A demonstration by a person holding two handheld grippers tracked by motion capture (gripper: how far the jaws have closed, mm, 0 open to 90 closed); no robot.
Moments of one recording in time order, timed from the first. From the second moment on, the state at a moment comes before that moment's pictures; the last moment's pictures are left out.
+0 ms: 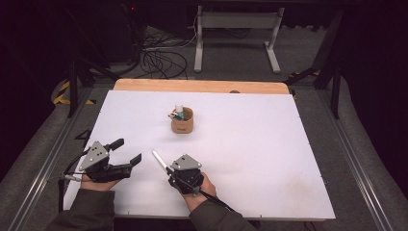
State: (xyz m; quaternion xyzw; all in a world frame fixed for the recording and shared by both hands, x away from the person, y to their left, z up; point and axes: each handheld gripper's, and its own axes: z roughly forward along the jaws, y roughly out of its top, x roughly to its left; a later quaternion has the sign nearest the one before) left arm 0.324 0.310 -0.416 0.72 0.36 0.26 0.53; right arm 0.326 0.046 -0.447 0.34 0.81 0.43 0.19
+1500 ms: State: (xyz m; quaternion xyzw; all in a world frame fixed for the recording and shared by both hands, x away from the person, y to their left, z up) left arm 0.324 0.304 -0.417 0.73 0.36 0.25 0.52; right arm 0.329 0.059 -0.465 0.34 0.84 0.38 0.17
